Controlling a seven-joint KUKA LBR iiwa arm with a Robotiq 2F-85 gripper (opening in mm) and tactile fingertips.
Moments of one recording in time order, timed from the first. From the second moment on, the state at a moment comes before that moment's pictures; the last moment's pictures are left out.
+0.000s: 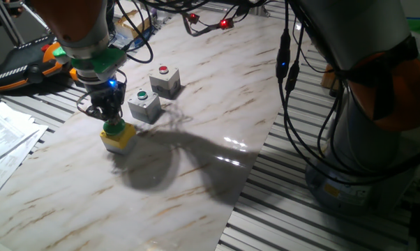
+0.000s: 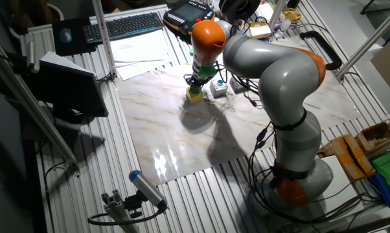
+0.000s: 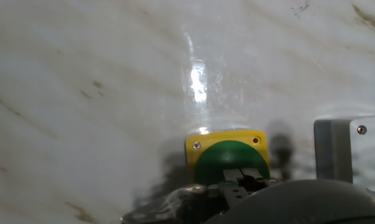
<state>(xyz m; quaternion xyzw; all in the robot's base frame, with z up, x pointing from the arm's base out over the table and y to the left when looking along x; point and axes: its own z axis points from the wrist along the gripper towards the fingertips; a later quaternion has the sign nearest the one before) 0.613 0.161 0.116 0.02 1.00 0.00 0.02</state>
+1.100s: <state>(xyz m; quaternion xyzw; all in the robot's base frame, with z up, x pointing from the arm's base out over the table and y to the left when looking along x) 0.619 0.165 0.110 0.02 1.00 0.00 0.03</state>
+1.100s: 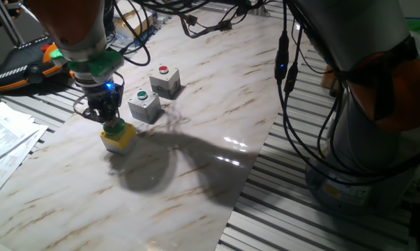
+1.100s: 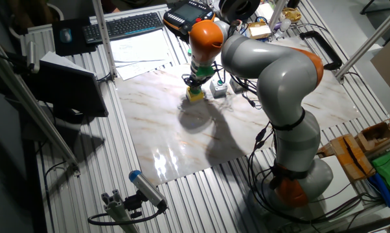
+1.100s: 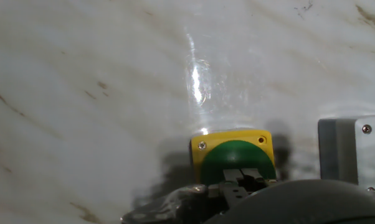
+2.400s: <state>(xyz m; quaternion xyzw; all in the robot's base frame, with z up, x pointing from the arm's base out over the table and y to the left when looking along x) 0.618 0.159 0.138 0.02 1.00 -0.01 0.02</state>
